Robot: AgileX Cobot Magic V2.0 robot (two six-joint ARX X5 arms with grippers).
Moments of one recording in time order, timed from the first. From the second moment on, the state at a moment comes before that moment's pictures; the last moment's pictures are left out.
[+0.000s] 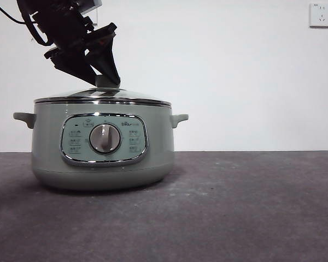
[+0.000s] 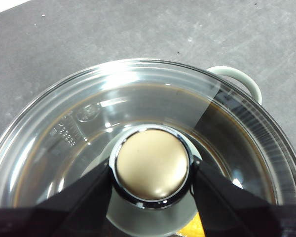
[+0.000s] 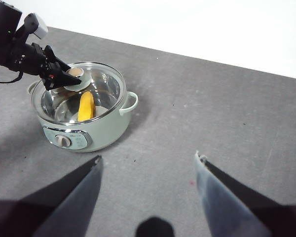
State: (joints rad) left arm -0.33 1.62 1.37 -0.45 0.21 0.16; right arm 0.69 0.84 1.74 -1.36 0.23 0.09
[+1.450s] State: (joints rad) left arm -0.32 0.93 1.49 -1.31 0.48 0.10; right arm 0.69 0.84 1.74 -1.36 -0.12 0.09
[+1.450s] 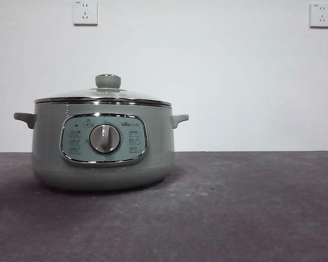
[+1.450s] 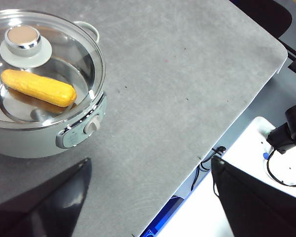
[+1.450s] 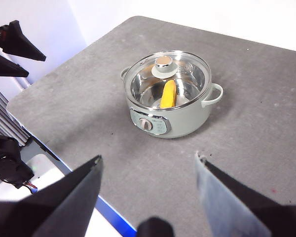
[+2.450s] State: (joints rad) left arm -0.32 0.97 1.49 -1.31 0.48 0.10; right arm 0.69 0.84 1.74 -1.36 0.01 0.08
